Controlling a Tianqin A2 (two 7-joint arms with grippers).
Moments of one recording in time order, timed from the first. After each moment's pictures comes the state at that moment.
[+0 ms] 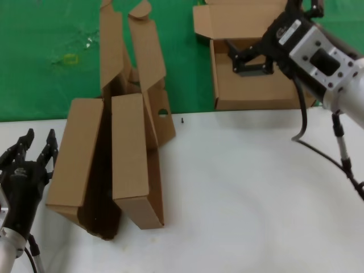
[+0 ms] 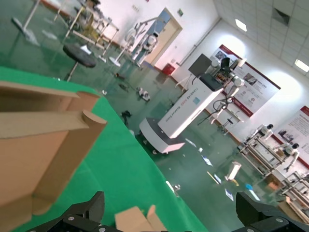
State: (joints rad) left arm 0.00 -0.30 1.60 -1.60 -1.80 0.00 0.00; right arm 0.48 0.20 -1.55 1.93 0.70 -0.78 0.41
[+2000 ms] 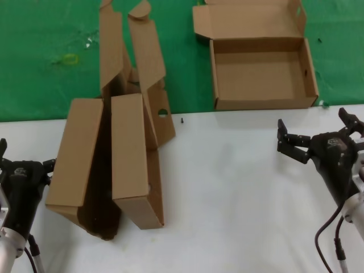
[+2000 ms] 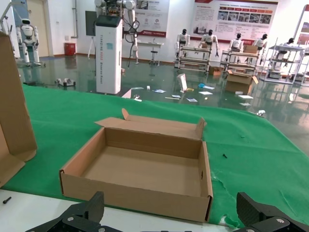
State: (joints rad) left arm 0.00 -0.30 1.60 -1.60 -1.80 0.00 0.00; right arm 0.02 0.30 -1.60 1.62 1.75 -0.04 0.02
